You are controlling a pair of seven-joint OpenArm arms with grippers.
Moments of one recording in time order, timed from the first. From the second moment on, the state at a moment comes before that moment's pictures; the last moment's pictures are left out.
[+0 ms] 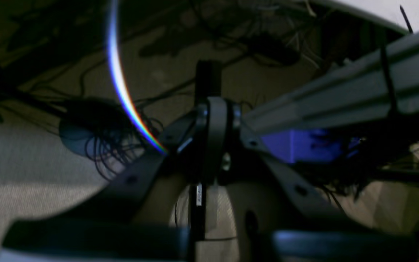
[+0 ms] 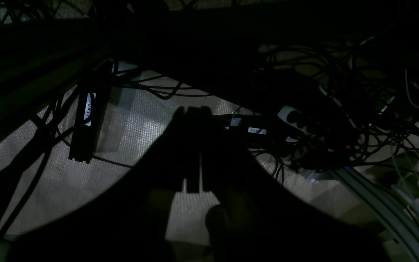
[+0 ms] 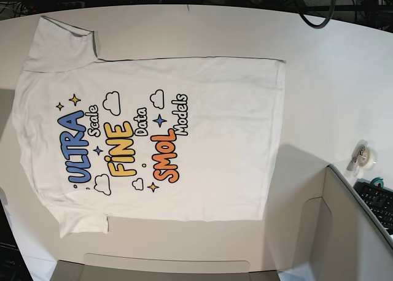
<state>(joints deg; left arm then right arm) 73.9 -3.7 -13.0 86.4 -6.8 -23.0 -32.1 2.8 -3.2 15.1 1.5 -40.2 -8.5 5.7</state>
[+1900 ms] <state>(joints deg) 74.7 -1.8 -13.2 108.1 -6.8 -23.0 -14.4 2.8 -3.0 15.1 1.5 -40.2 -8.5 5.7</state>
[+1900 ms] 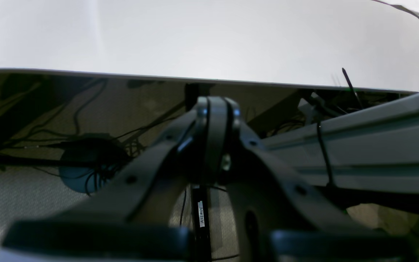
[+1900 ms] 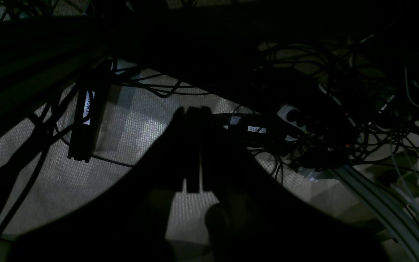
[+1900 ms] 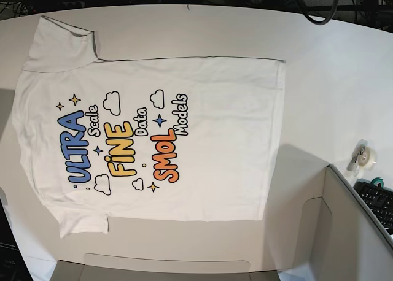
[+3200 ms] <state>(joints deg) 72.4 -9.6 -12.6 109.2 -6.5 -23.1 -19.2 2.8 -3.4 15.1 1.5 -40.2 -8.5 5.9</state>
